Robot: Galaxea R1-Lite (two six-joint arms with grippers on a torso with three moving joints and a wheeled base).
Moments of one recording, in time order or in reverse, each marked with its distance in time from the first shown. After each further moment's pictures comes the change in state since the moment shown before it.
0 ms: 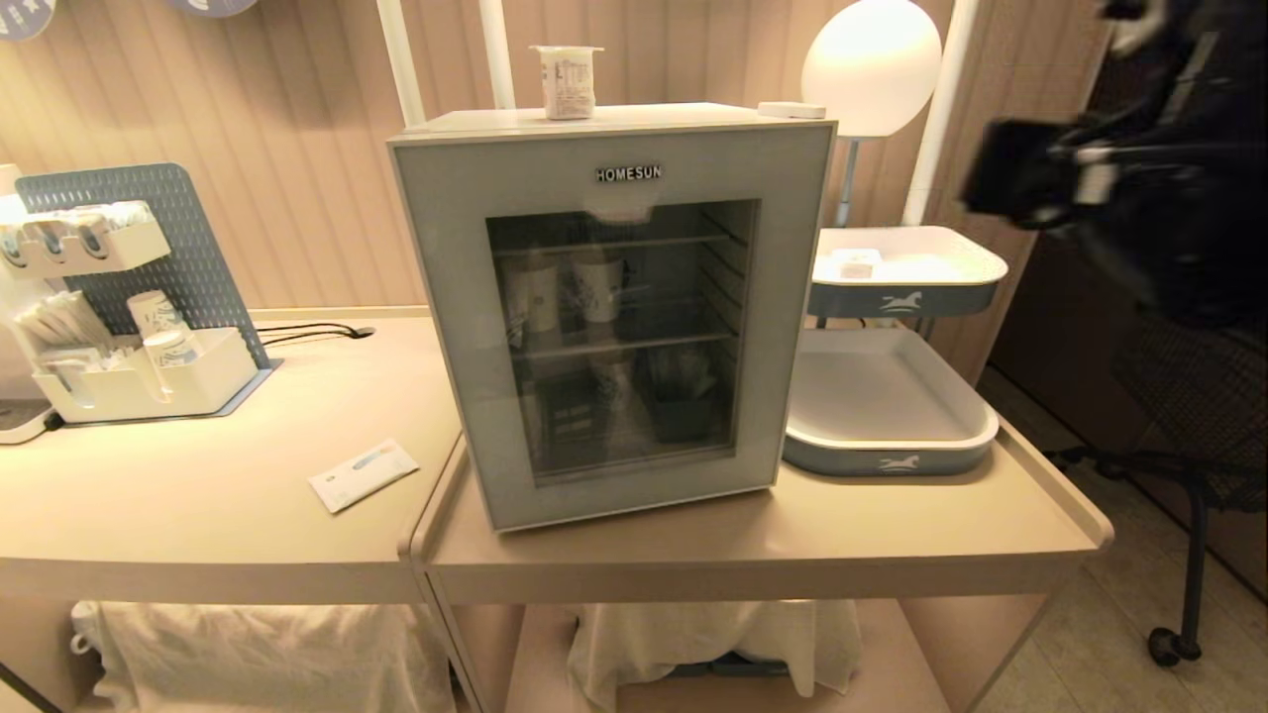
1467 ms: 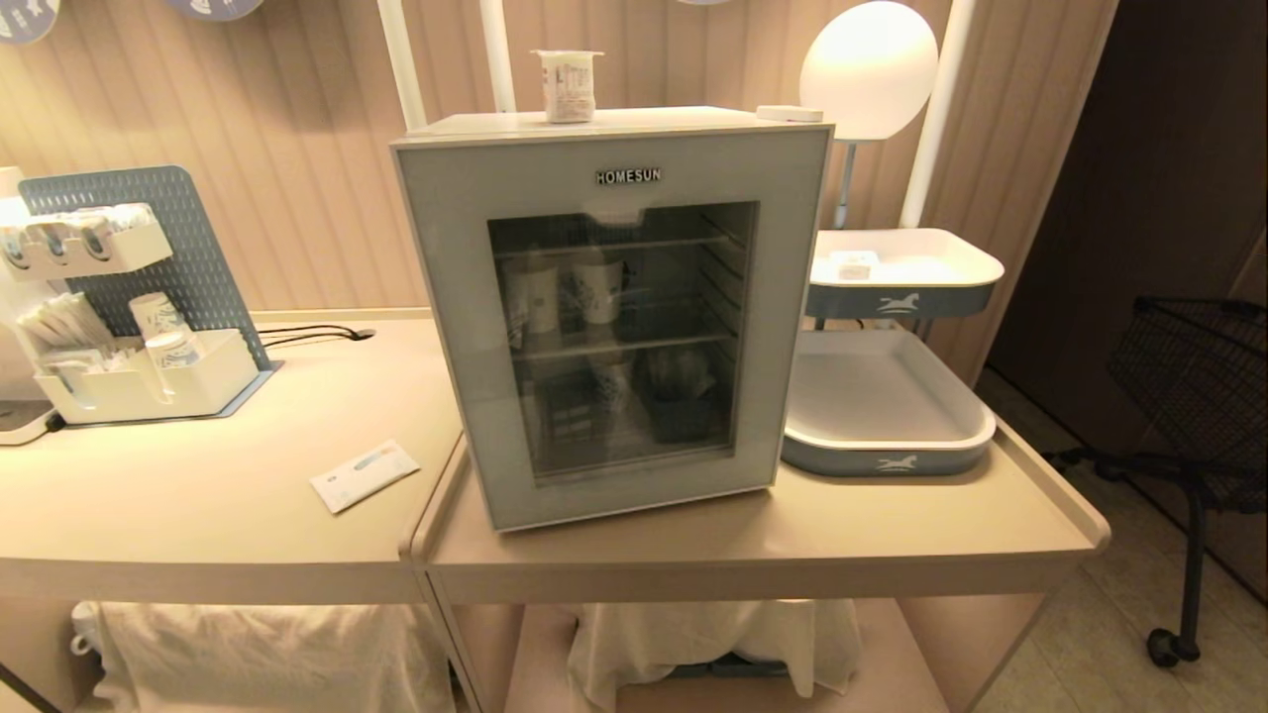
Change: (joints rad) left arm 0.000 0.000 0.000 0.000 0.001 -0.002; right arm -0.505 -1.545 1.186 0.475 0.764 0.087
